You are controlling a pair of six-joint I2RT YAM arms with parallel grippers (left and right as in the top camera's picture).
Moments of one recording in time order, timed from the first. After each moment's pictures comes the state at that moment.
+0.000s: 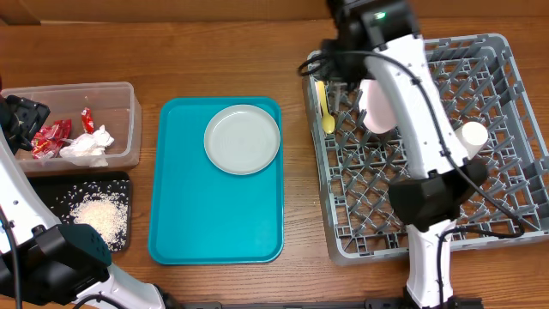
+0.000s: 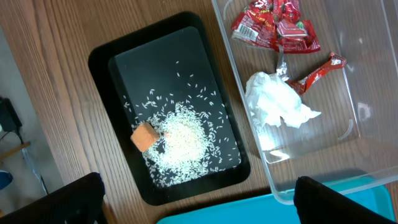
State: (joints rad) left arm 0.54 1.85 2.11 -1.64 -0.25 -0.73; right arm 0.35 2.23 2.54 -1.57 0.06 0.40
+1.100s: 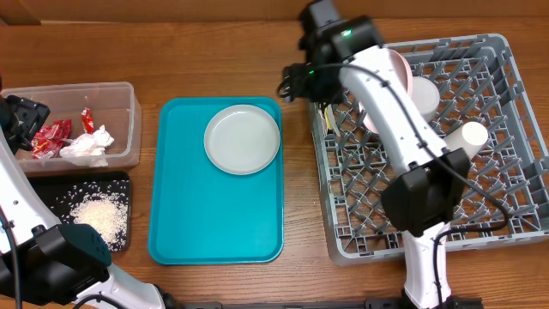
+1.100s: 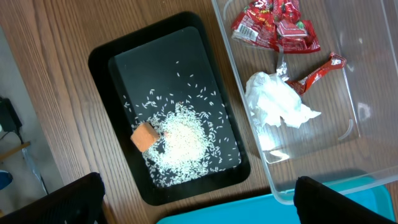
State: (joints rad) left arm 0.54 1.85 2.11 -1.63 -0.25 -0.73; right arm 0.45 2.22 2.28 -1.37 -0.17 0.40
